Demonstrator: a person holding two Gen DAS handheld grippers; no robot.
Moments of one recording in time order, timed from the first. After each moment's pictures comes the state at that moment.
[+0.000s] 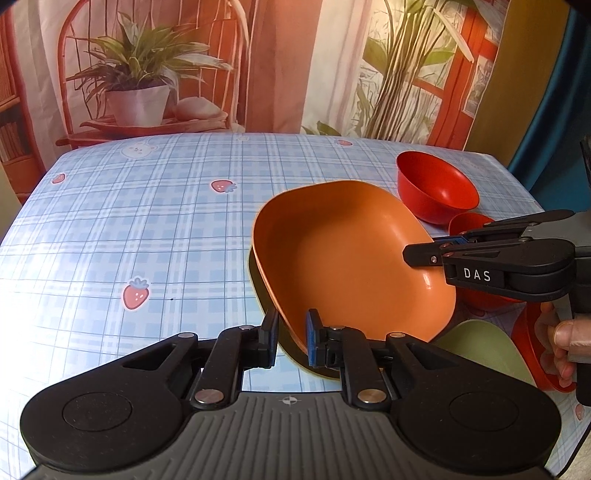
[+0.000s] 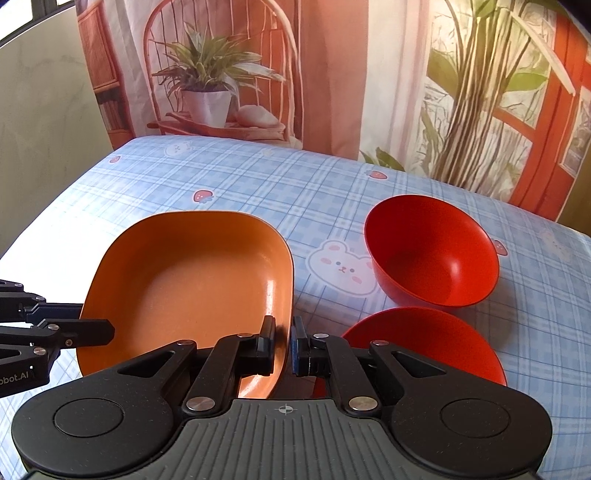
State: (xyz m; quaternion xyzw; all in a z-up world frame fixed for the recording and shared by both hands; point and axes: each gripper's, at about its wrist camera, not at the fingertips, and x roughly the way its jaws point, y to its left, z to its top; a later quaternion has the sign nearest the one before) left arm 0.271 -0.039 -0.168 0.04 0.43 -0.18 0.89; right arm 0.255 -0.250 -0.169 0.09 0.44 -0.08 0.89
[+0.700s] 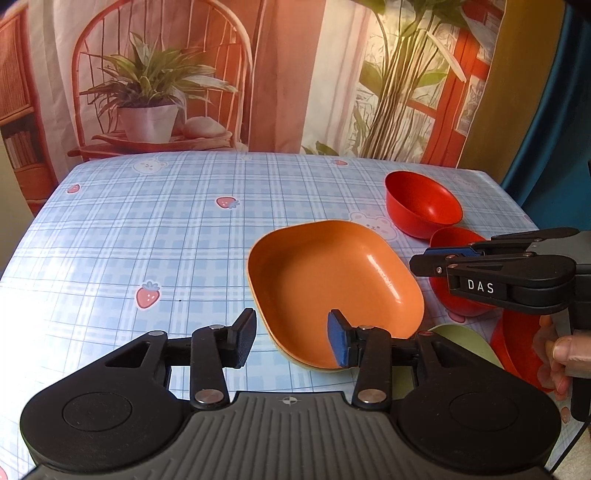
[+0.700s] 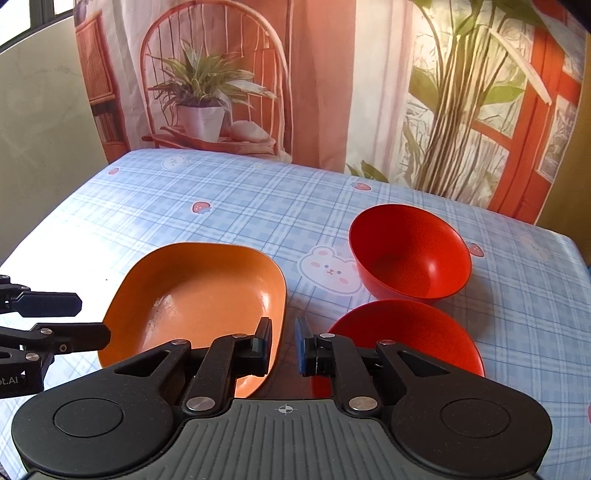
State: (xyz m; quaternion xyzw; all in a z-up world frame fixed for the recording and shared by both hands) left arm 0.241 -0.038 -0.142 0.02 0.40 -0.17 0.90; right arm 0.229 -0.243 -0.147 0.08 0.41 -0.10 0.90
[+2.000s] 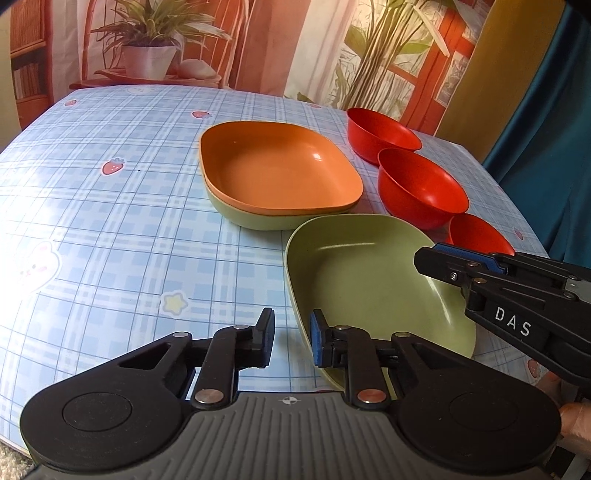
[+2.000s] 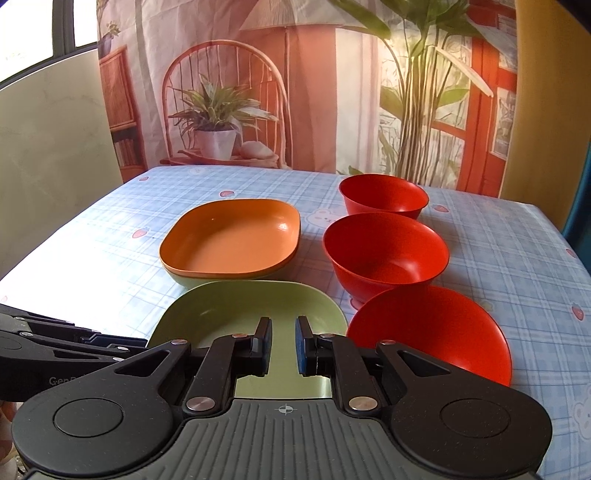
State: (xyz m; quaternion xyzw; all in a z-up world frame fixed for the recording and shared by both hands) left arm 0.158 -0.056 -0.194 -0.03 0.44 -0.17 0.88; right arm 0.094 -0.188 -0.157 0.09 0.34 -0.12 0.93
